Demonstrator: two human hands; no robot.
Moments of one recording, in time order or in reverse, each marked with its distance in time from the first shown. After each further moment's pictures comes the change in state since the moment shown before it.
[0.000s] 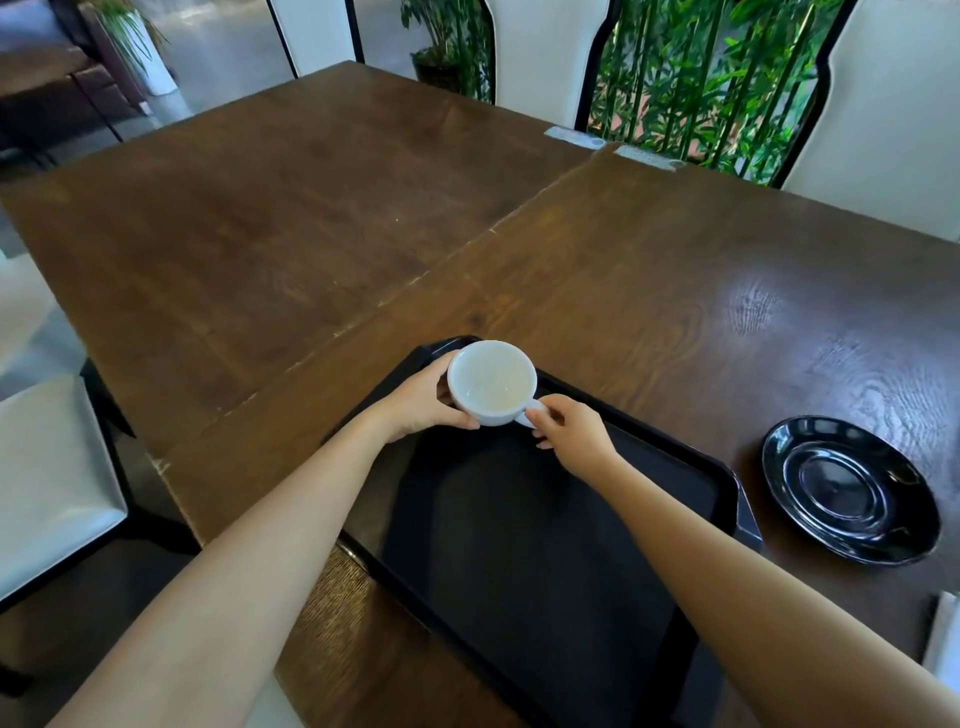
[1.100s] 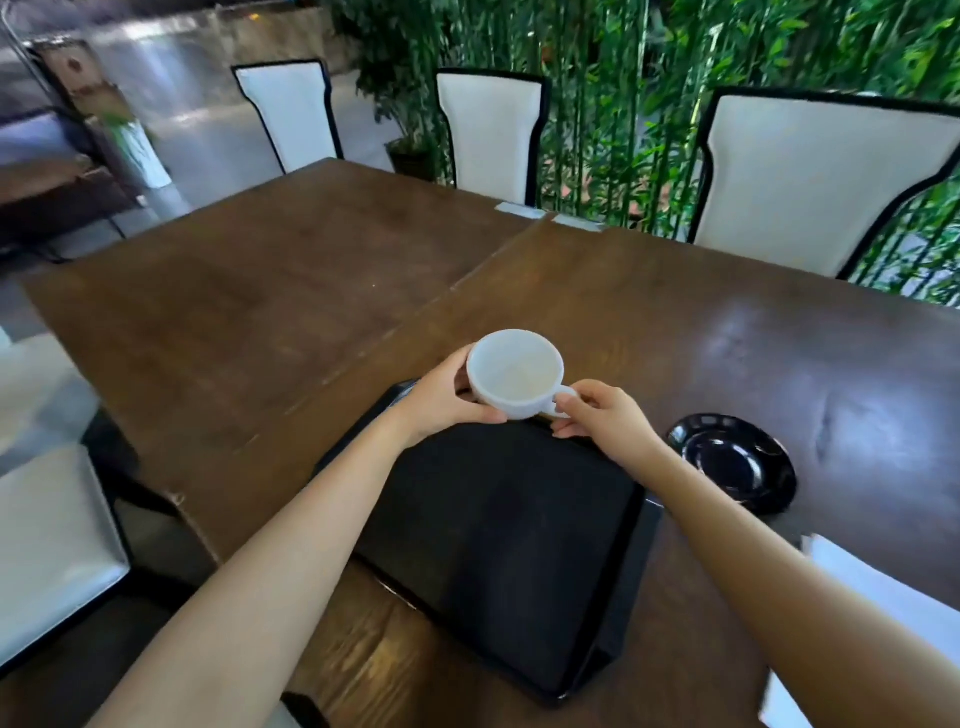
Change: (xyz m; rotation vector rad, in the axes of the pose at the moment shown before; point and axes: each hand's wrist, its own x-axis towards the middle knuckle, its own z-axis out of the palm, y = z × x) left_hand -0.061 0.126 0.053 -0.042 -0.001 0.199; right_hand -0.101 -0.039 -0.113 0.271 0.091 -0.052
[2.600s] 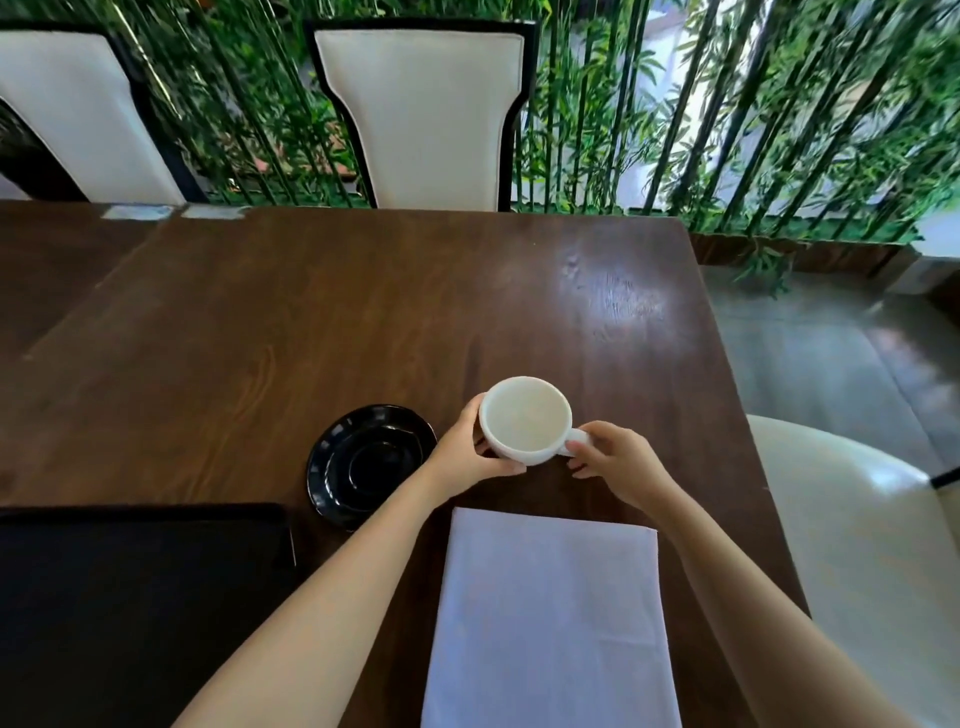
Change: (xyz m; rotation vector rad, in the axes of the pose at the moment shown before) left_hand 0.146 0.020 0.423 -0.054 -0.490 -0.017; right_hand -0.118 0.238 -0.325 -0.126 0.481 0.254
